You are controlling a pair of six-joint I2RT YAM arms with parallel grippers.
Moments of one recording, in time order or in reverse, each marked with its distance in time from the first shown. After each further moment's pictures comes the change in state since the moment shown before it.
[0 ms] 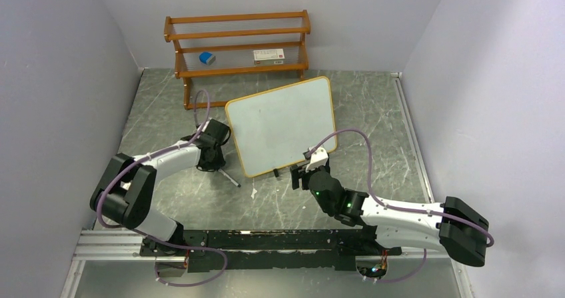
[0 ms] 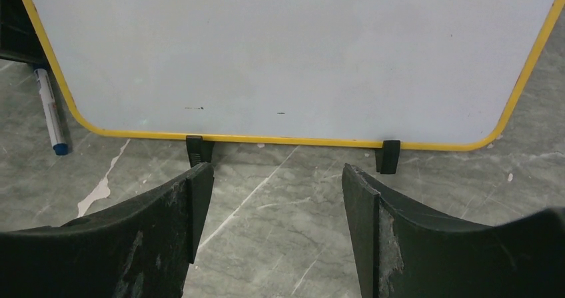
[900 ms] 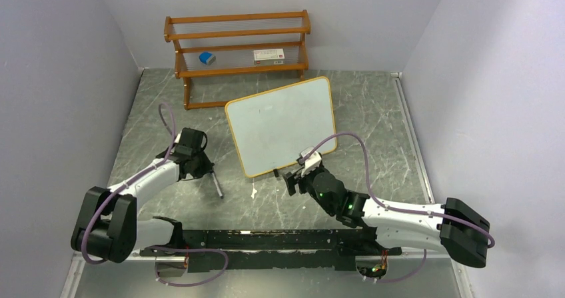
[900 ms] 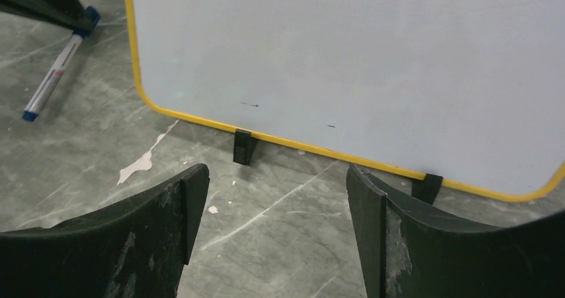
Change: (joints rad) left arm 0.182 -0.254 -0.206 0.085 0.202 -0.127; right arm 0.000 -0.026 -0.029 0.084 -0.174 -0.131
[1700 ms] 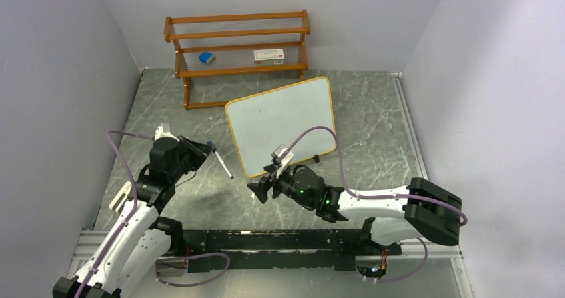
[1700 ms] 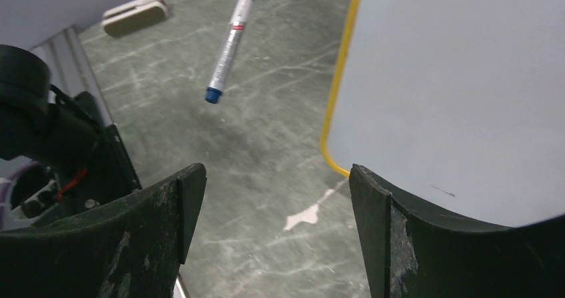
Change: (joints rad) left arm 0.013 -0.572 -0.074 0.076 0.136 -0.259; right arm 0.057 0.290 0.141 0.257 -0.323 0.123
